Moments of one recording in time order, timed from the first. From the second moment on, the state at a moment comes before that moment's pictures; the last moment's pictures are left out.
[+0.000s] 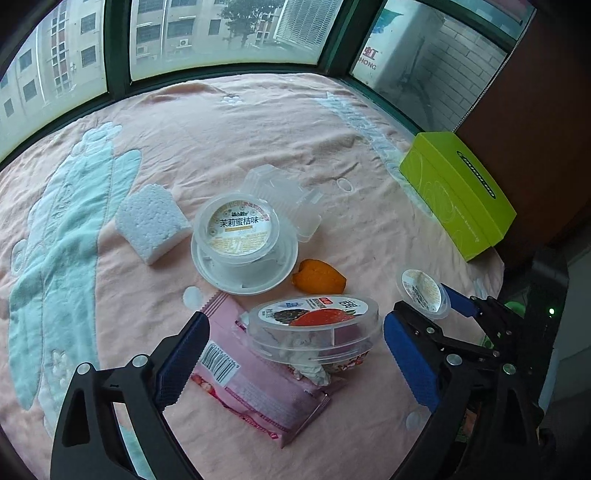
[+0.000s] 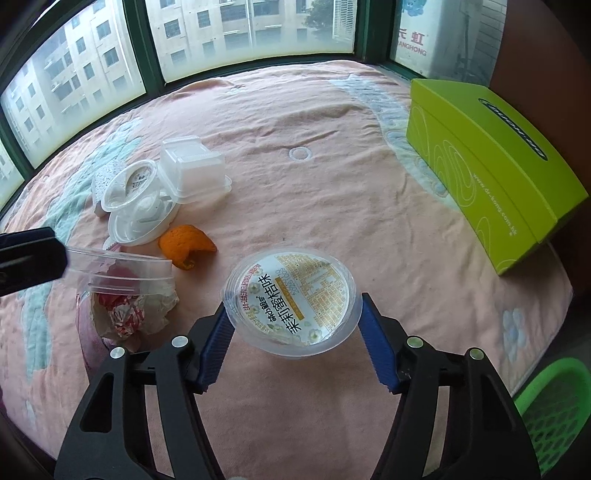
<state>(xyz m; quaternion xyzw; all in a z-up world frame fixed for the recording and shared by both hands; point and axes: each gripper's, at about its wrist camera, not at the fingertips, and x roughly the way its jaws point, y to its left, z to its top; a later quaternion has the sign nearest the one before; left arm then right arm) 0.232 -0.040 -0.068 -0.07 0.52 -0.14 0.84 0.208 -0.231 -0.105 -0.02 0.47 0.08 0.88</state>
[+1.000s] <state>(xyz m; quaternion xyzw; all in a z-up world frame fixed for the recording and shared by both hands) 0.231 -0.055 -0.078 -0.07 0.53 -0.15 0.83 0.178 -0.236 -0.068 -0.03 0.43 0.06 0.90</state>
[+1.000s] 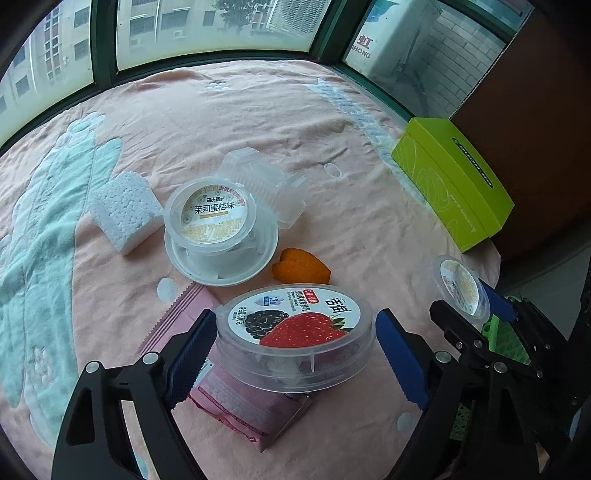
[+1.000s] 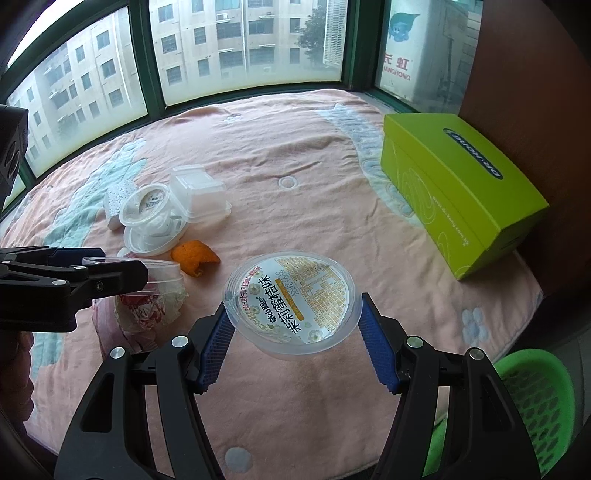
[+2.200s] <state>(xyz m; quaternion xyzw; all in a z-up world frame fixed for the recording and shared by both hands) 0.175 -0.089 -0.004 -0.08 0.44 -0.23 0.86 0.084 -0.287 -0.022 0.01 0.37 -0.03 0.93</state>
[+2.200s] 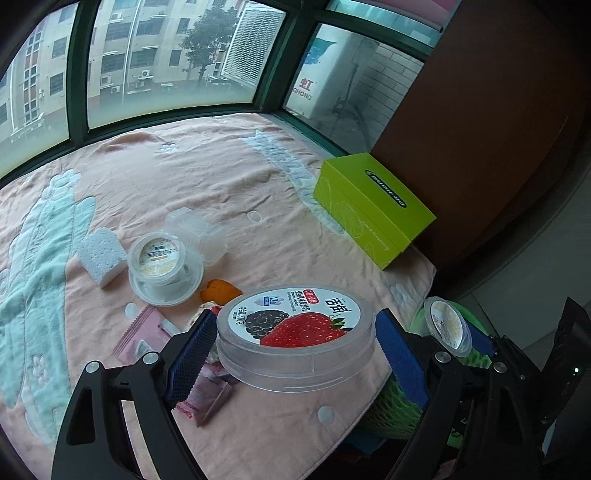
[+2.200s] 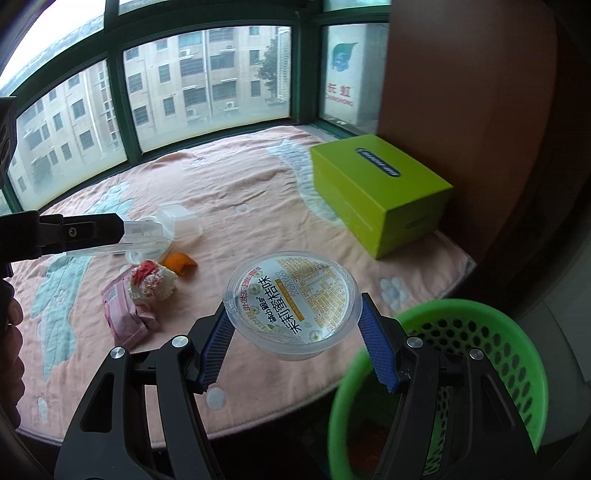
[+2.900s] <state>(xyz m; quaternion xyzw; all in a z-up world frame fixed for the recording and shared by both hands) 0.125 -0.224 -0.007 -0.01 0.44 -0.34 0.83 -0.016 -0.408 -0.060 0.10 0.40 -0.15 0.90</state>
